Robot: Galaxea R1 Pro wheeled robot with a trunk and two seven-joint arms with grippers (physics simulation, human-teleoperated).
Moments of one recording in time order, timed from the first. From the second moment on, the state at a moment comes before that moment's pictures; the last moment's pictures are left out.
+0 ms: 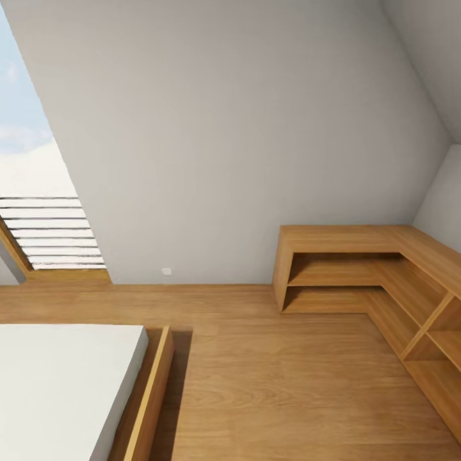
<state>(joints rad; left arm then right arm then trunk) -0.05 -0.06 0.33 -0.17 -0.03 -0.59 -0.07 -0.29 0.03 0.46 0.02 -0.28 -0.65 -0.19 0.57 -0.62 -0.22</state>
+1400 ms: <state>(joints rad) -0.05 -0.06 0.33 -0.17 -0.02 -0.58 -0.07 -0.29 0.03 0.46 0.02 -0.28 -0.65 -0.19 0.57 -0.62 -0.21</state>
